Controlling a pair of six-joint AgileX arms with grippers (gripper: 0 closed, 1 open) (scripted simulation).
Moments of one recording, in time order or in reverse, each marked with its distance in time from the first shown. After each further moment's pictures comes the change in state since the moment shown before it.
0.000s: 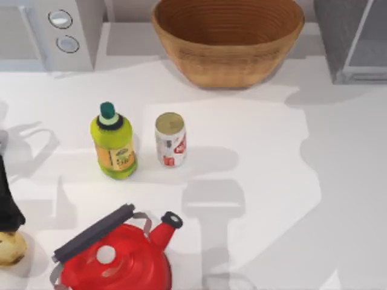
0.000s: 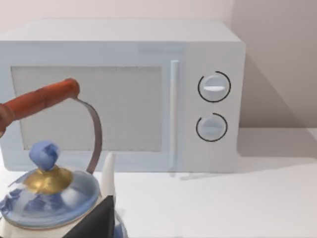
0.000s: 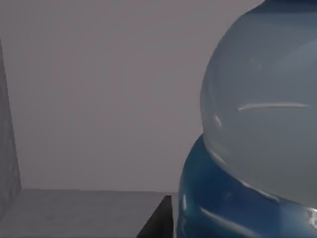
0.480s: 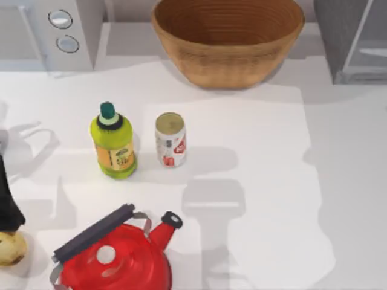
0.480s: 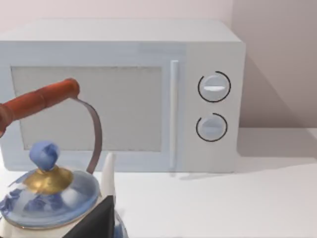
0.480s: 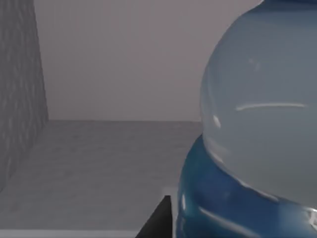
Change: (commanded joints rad) left arm 0.000 0.000 0.000 0.000 0.000 0.000; right arm -0.062 -0.247 -0.448 0.160 -0.055 0.000
